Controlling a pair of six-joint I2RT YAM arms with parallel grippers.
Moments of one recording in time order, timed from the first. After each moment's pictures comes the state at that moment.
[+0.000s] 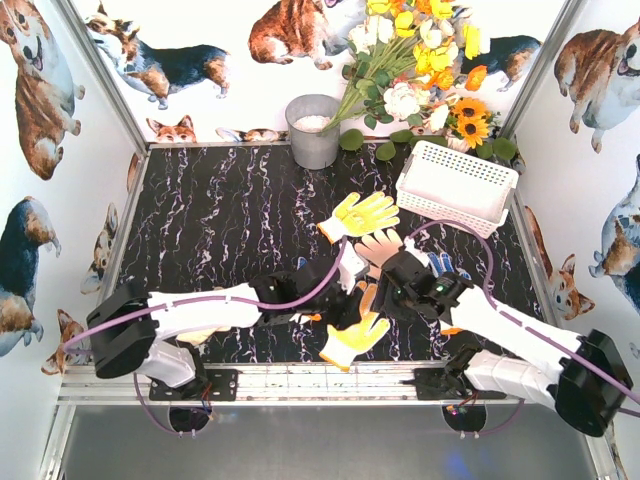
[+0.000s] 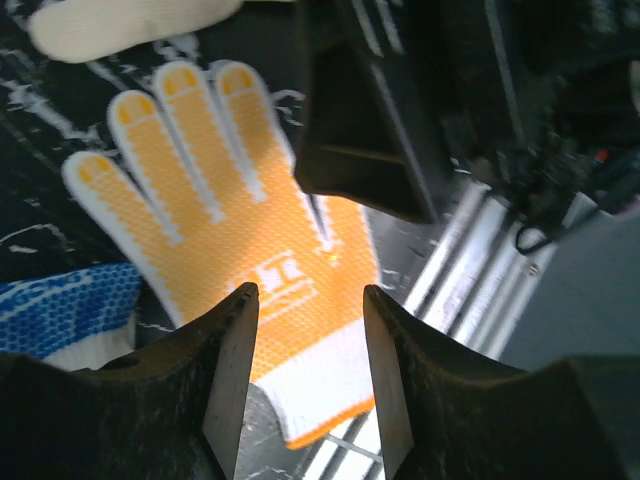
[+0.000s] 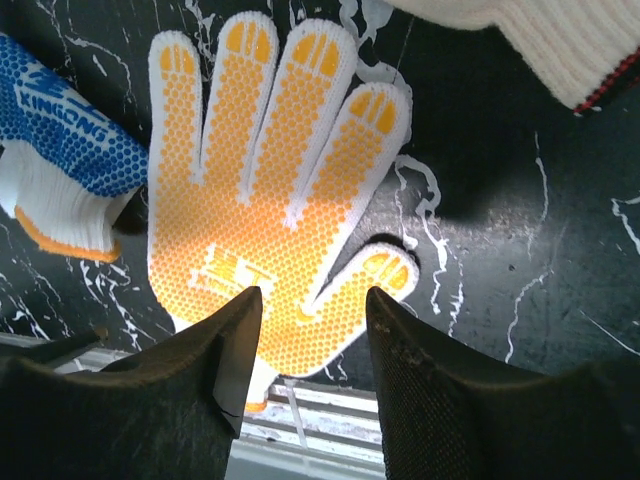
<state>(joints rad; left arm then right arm) -1.13 1.42 0.84 -0.05 0.12 -0.37 0.75 1.01 0.63 -0.66 0.10 0.96</state>
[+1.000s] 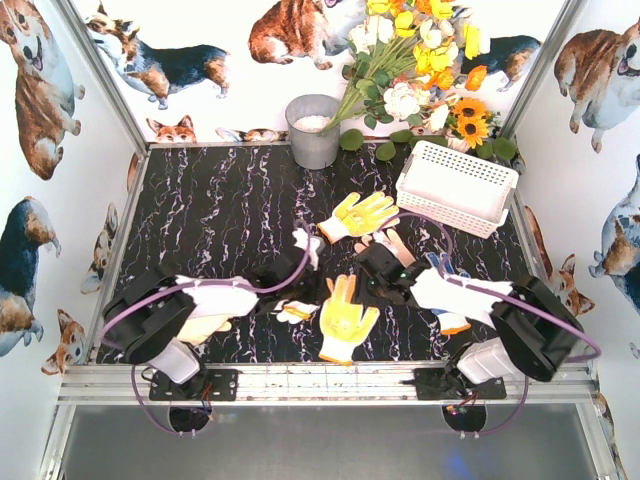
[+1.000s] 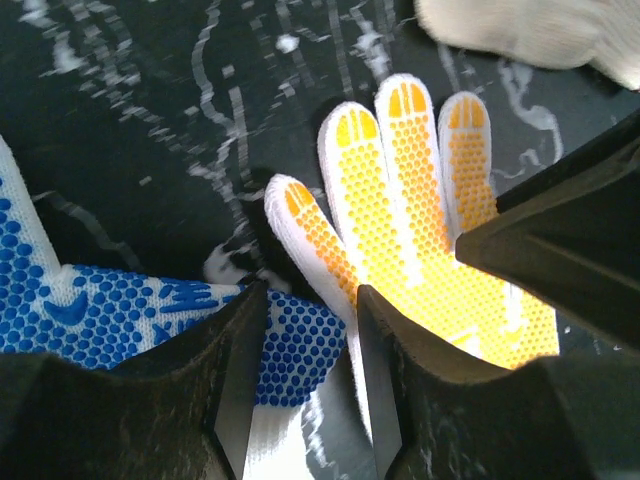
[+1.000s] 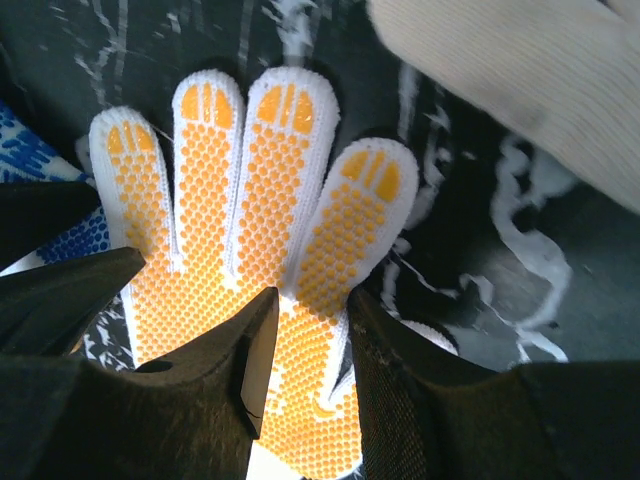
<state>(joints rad) -0.85 1.58 0.63 0.25 0.03 -0.55 0.75 1.39 0.65 -0.30 0.05 0.85</state>
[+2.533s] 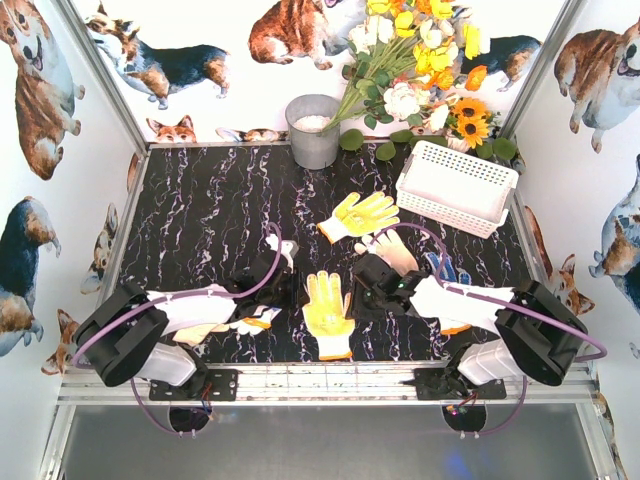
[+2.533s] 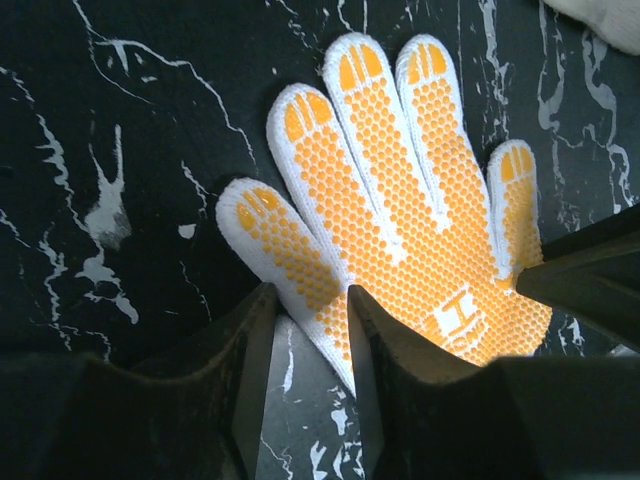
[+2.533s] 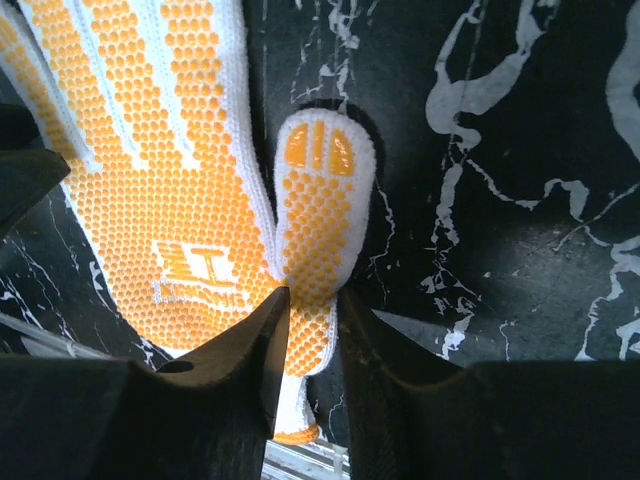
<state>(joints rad) -0.75 1.39 0.49 0.14 0.07 -0.64 0.83 1.36 0.62 -0.30 -0.03 0.93</state>
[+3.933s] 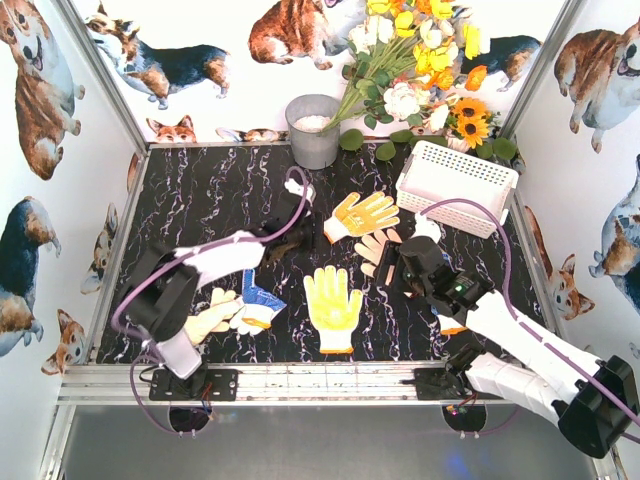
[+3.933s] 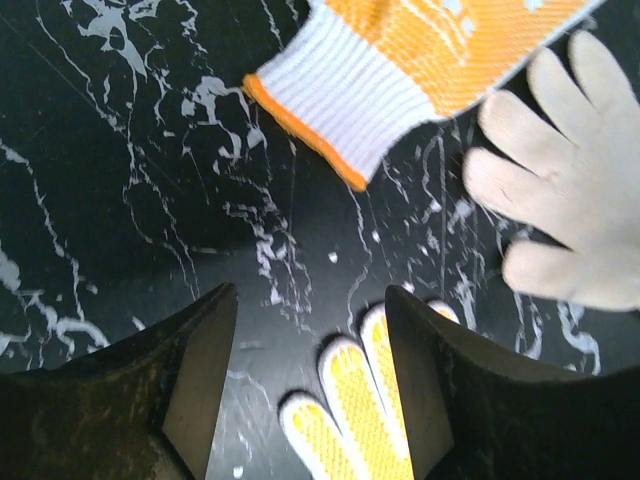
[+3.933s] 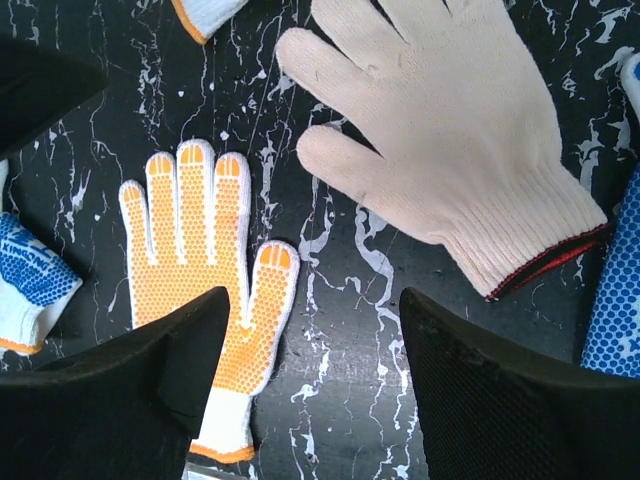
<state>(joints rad) -0.66 1.65 1.00 -0.07 -0.07 -0.46 0.66 0.92 0.65 -0.48 0.25 0.68</state>
